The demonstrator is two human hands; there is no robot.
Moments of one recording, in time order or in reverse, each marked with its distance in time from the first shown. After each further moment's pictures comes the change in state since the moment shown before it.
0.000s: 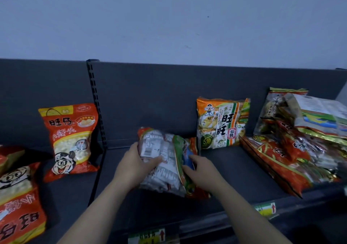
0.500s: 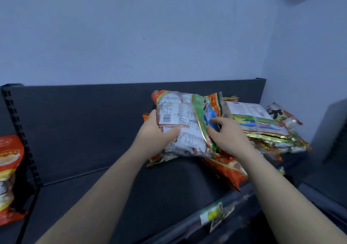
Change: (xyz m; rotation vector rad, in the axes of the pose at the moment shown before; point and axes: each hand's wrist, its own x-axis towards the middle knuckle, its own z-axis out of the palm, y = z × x) left_hand 0.000 0.180 0.075 -0.258 -0.223 0.453; right_hand -0.059 0.045 -0.201 -0.176 0.649 0.056
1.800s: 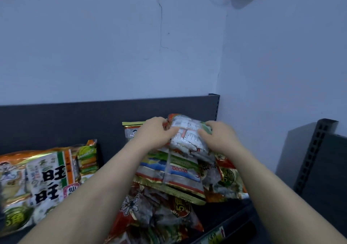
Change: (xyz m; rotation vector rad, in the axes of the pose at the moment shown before) left_hand 0.239 0.104 0.349 0.590 -0.049 0.117; right_hand 0.223 0.328 -0.115 -0.251 -0.076 0.030
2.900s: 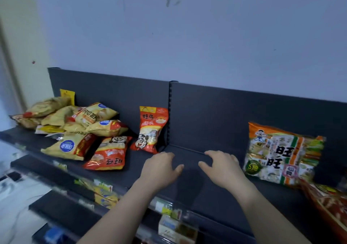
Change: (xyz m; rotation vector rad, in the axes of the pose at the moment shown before) left_hand -0.460 -0.281 -0.250 0.470 0.147 -0.772; right_hand -0.292 -0.467 0.129 0.219 -0.481 -0.756
